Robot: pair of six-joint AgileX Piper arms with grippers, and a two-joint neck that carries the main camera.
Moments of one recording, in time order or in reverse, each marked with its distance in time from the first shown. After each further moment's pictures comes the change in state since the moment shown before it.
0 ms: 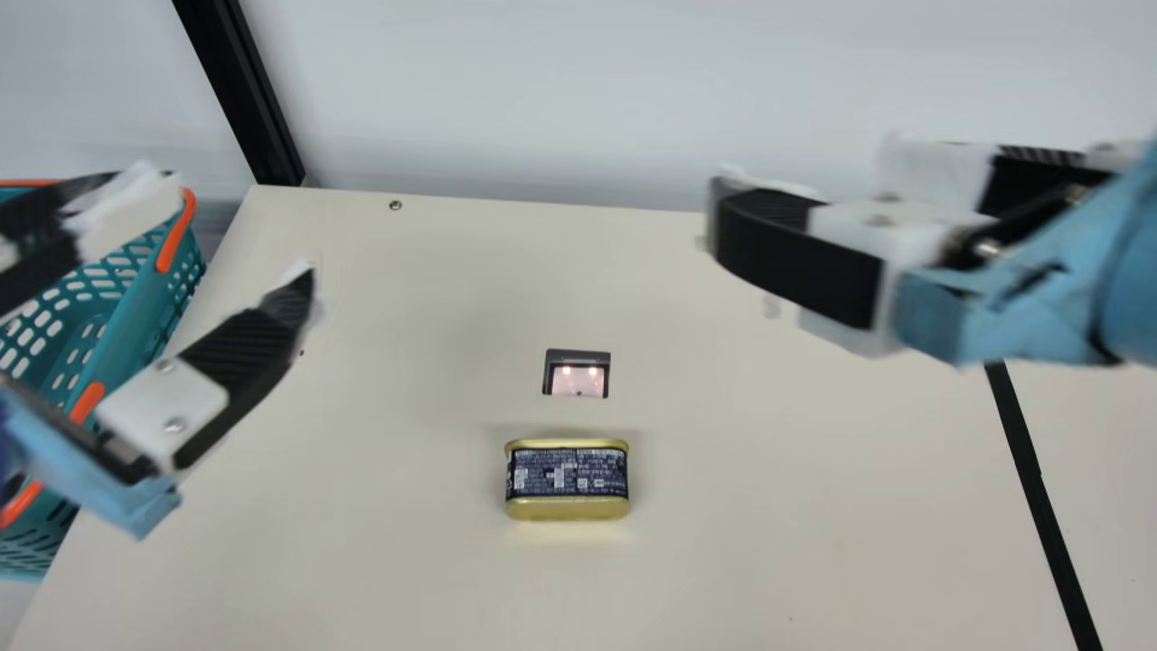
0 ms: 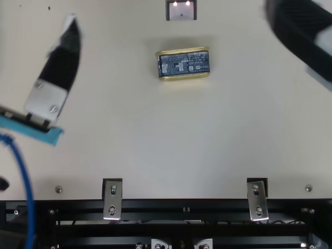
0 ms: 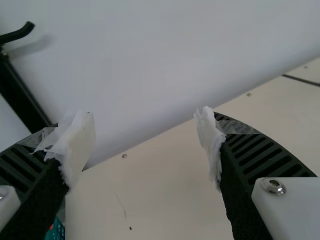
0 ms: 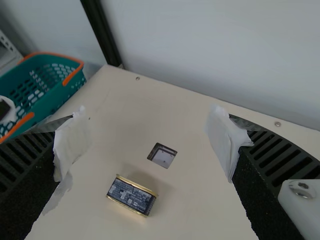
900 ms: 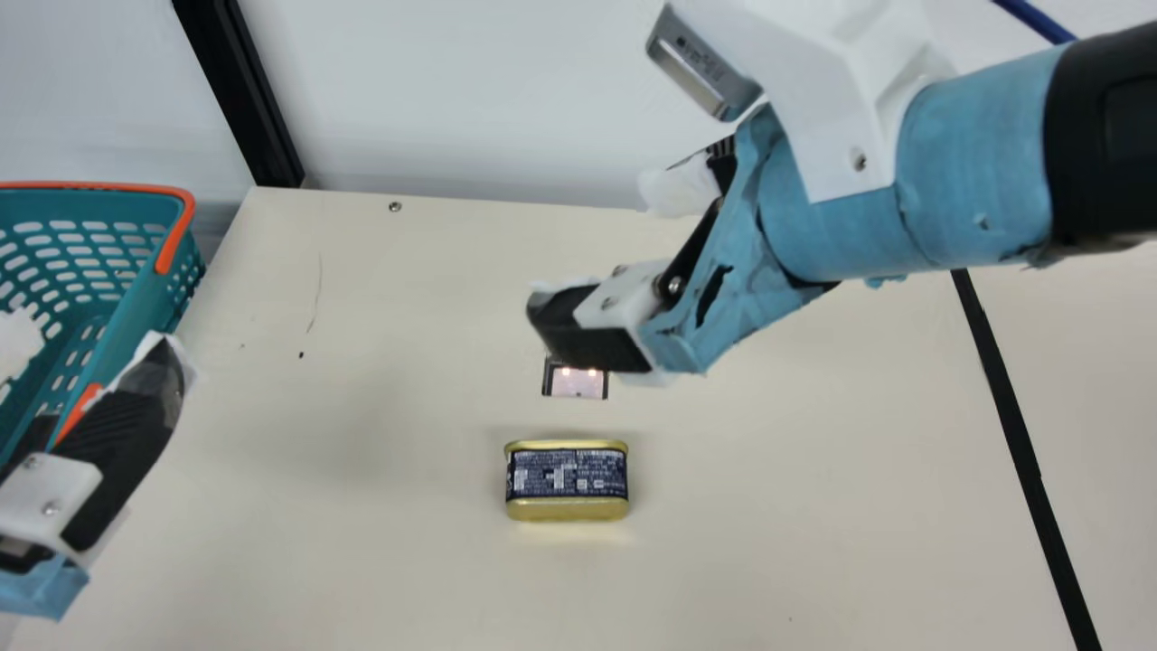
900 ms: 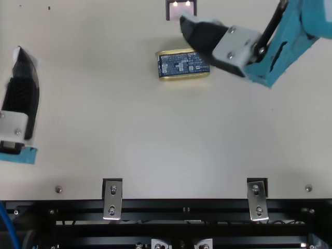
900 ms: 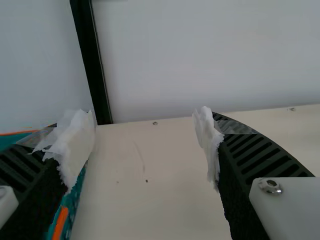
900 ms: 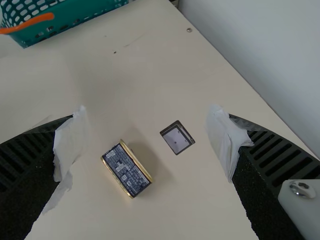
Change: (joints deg) left arm 10.4 -13.7 13.3 1.2 -2.4 -11.9; right arm 10.2 18.4 -15.0 -4.4 12.5 -16.2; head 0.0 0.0
